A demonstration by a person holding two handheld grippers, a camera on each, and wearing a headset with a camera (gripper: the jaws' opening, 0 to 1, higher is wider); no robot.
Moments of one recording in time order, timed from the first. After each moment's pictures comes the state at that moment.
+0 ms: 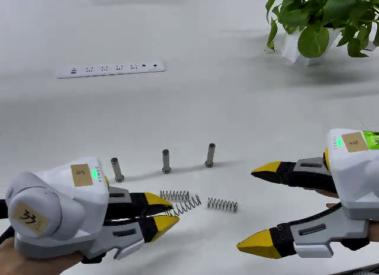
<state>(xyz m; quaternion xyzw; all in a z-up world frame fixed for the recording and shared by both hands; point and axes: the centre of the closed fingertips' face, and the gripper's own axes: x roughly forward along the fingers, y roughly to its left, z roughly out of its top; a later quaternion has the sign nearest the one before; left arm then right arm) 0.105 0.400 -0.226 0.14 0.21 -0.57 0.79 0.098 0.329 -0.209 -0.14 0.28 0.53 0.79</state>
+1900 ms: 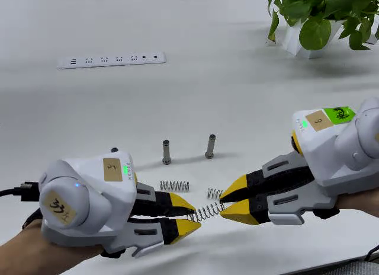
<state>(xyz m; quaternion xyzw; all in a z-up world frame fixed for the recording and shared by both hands) 0.078 0.373 -0.232 0.15 0.21 -0.63 0.74 0.082 0.360 -0.207 -0.16 0.28 0.61 0.72</state>
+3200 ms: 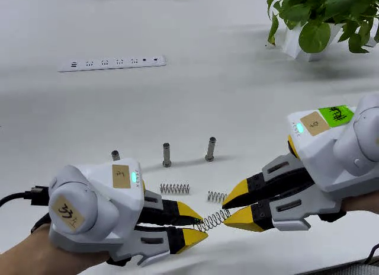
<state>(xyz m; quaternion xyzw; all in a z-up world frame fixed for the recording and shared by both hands) 0.069 0.366 -0.232 0.14 0.21 -0.64 0.72 0.071 0.360 -0.206 -0.22 0.29 0.62 0.69</state>
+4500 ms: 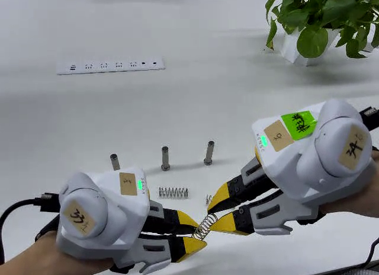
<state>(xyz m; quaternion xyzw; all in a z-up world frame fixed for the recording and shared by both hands) 0.066 0.364 -0.244 0.14 0.23 -0.64 0.72 0.070 0.374 -0.205 -0.31 0.28 0.63 0.65</state>
